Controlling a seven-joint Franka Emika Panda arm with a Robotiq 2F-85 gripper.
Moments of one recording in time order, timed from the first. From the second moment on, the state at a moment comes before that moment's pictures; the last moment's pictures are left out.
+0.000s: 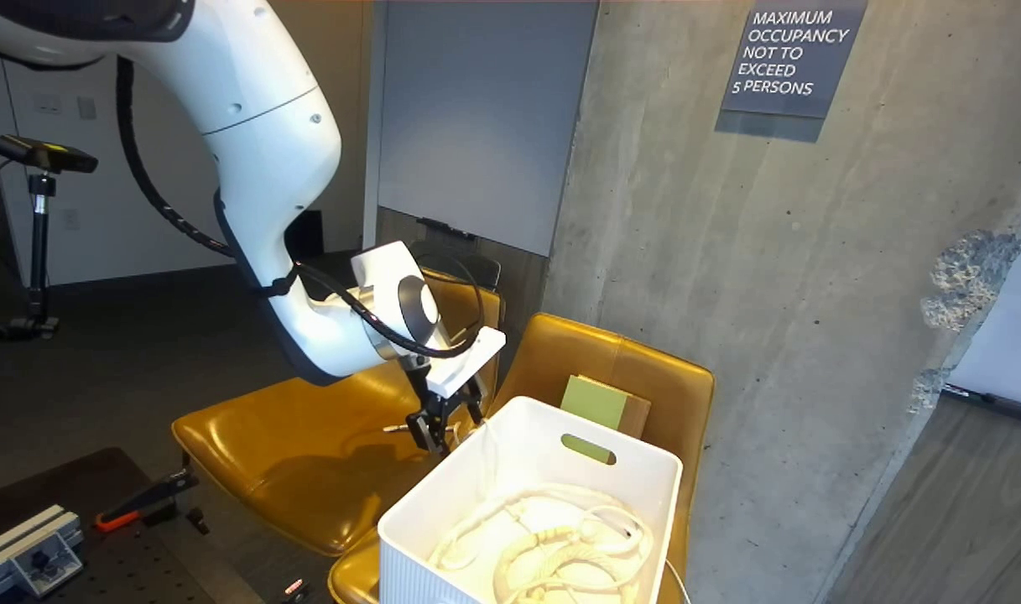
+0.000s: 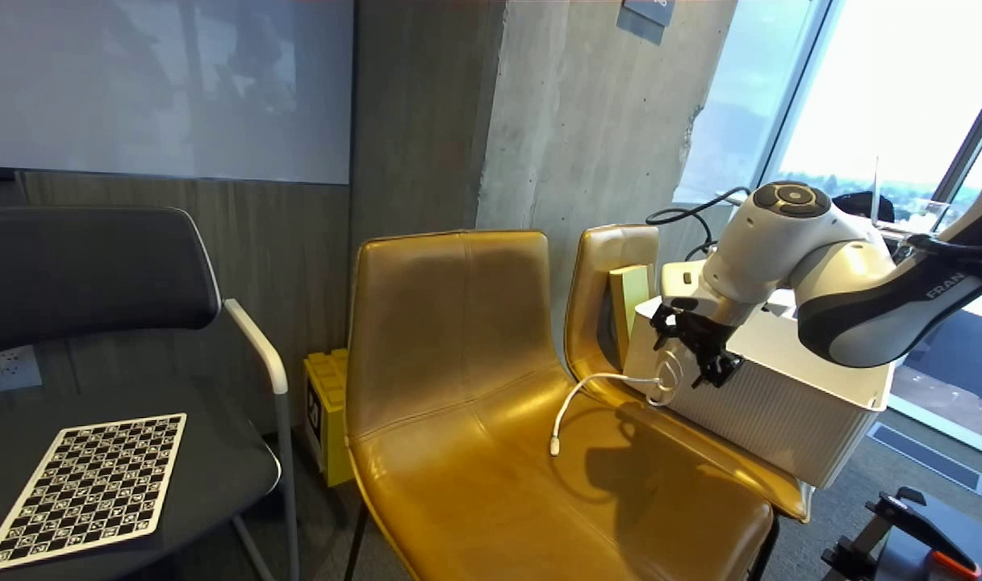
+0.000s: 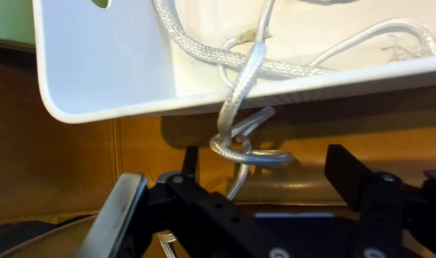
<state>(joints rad) 0.12 0.63 -0.27 -1.99 -0.84 2.89 -0.84</state>
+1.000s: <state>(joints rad) 0.15 0.64 -0.32 -2.00 -0.86 2.90 -0.77</state>
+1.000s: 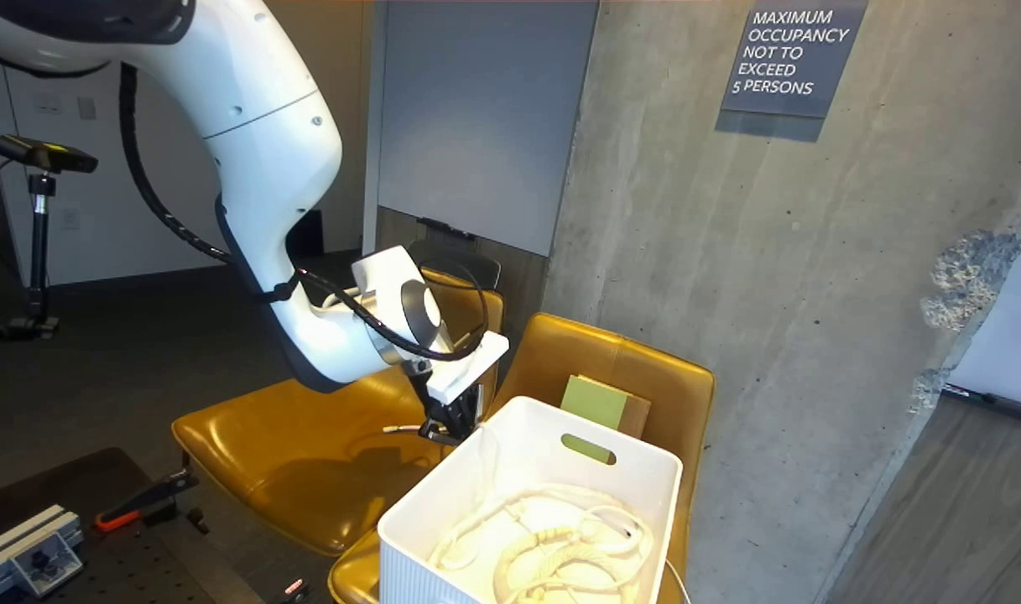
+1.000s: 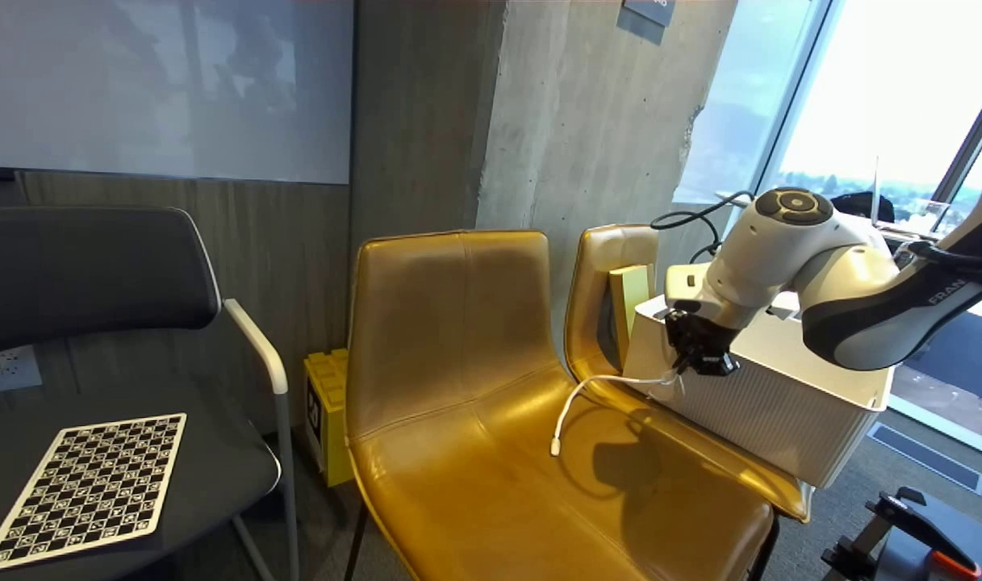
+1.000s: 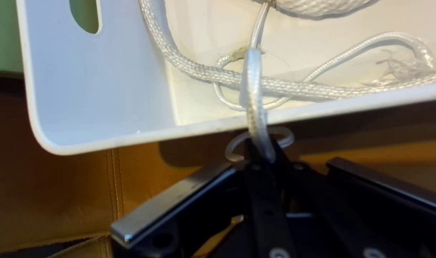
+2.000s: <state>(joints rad) -0.21 0.08 -0.12 -2.08 -0.17 2.78 -1.17</state>
